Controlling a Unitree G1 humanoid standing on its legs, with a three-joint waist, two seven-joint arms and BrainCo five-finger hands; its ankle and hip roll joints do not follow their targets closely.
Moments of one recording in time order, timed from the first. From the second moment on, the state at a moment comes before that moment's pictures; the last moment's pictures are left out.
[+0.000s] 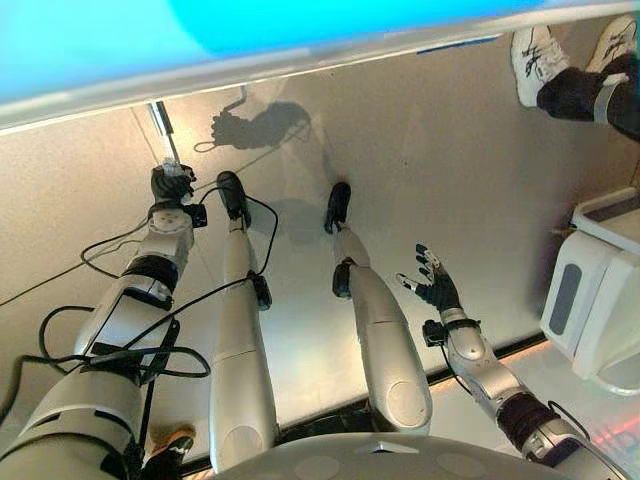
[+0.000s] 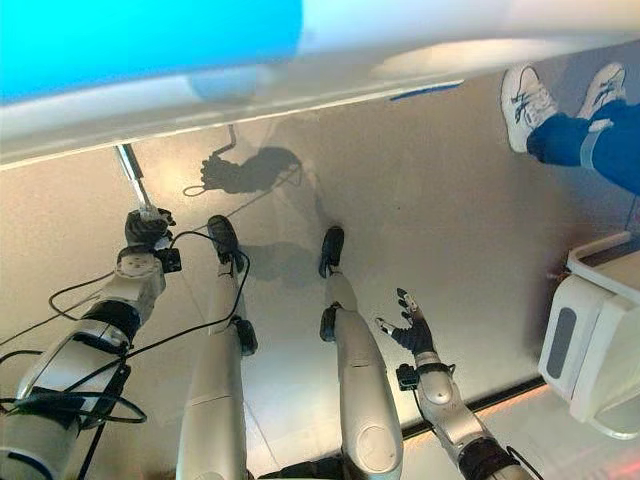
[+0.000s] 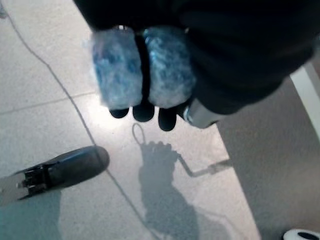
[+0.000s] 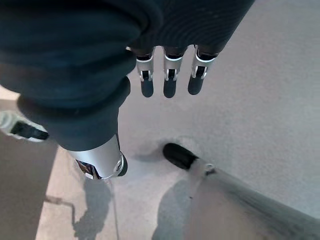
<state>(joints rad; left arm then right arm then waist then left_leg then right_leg) -0.85 0.55 -0.41 1.17 -0.57 -0.16 0.36 -0.08 -0.42 0.47 0.52 0.29 -0.33 -0.31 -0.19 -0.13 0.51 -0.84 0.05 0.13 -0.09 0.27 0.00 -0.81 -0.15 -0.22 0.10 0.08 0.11</state>
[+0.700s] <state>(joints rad) -0.85 0.45 -0.33 1.16 -0.57 -0.16 0.44 -0.09 -0.45 0.48 0.49 0.27 -0.35 -0.32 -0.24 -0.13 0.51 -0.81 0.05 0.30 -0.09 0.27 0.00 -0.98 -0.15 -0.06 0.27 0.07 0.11</state>
